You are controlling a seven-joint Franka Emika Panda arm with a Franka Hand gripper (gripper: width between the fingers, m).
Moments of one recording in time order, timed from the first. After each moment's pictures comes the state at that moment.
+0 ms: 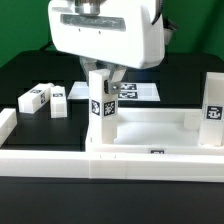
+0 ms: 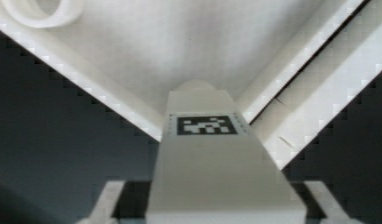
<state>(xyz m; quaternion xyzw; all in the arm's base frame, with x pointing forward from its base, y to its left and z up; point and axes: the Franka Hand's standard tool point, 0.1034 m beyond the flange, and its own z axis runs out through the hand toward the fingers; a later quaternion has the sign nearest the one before) 0.611 -0.055 0.106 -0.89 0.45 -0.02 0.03</state>
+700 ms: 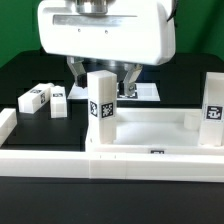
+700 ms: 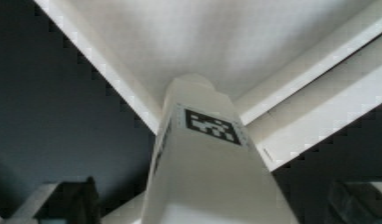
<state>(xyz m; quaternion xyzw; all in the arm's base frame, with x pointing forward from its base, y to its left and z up) 0.613 -0.055 0.107 -0.96 0.29 -0.03 0.03</state>
